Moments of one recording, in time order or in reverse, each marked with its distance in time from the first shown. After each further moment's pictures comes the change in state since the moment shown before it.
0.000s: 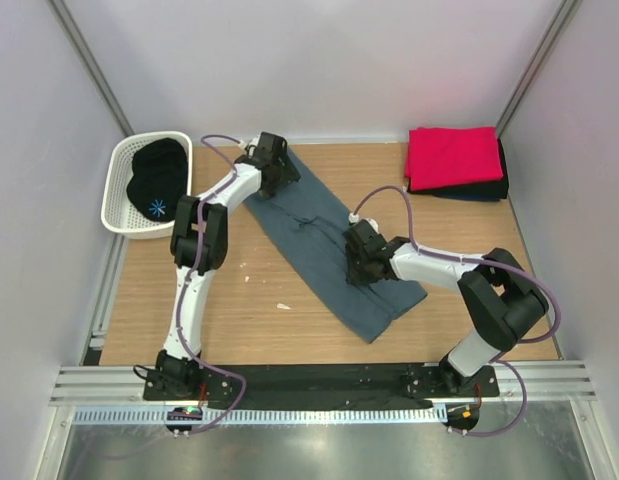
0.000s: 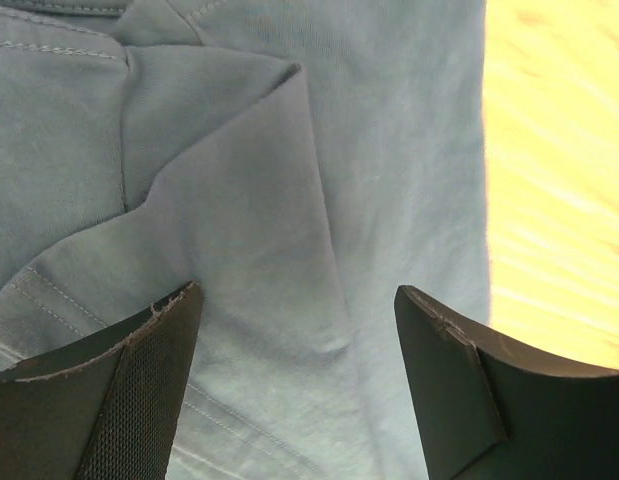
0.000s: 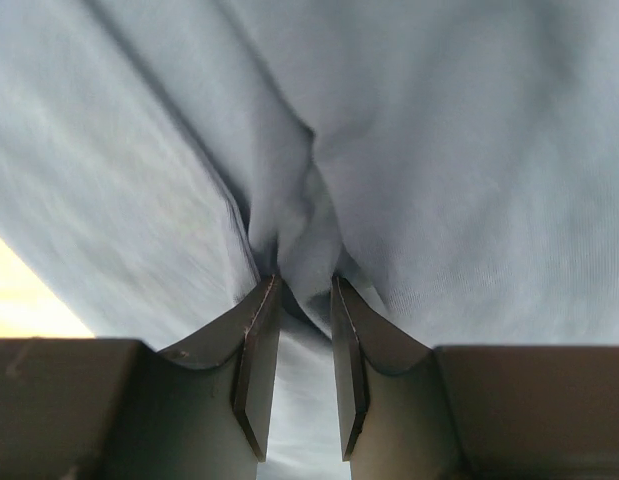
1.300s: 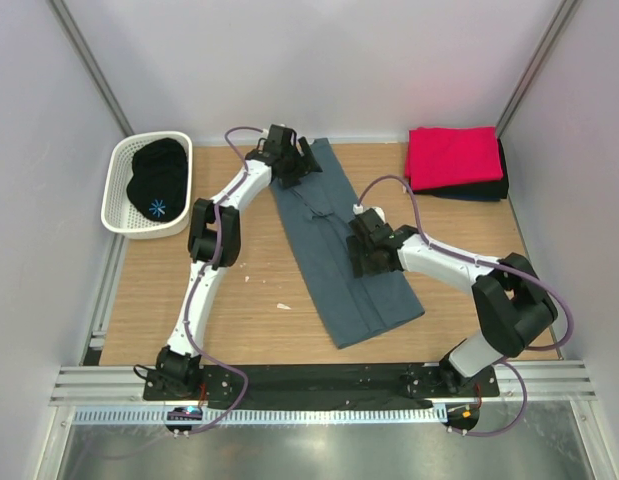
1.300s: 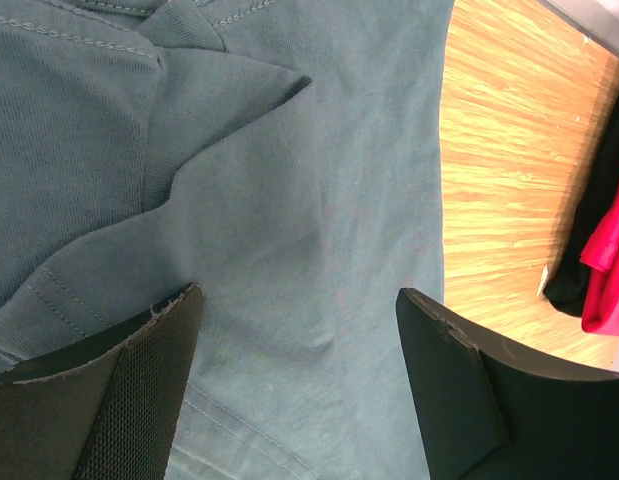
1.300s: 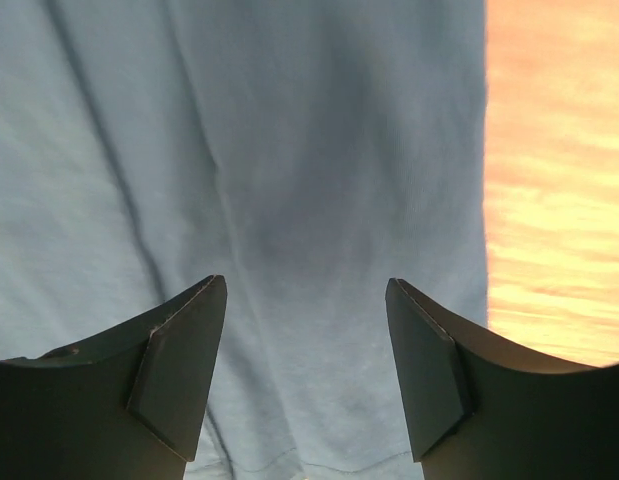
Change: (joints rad) left arm -0.016 0.253 0.391 0.018 0.320 0.085; right arm -0.010 -0.057 0.110 -0.195 0.141 -0.180
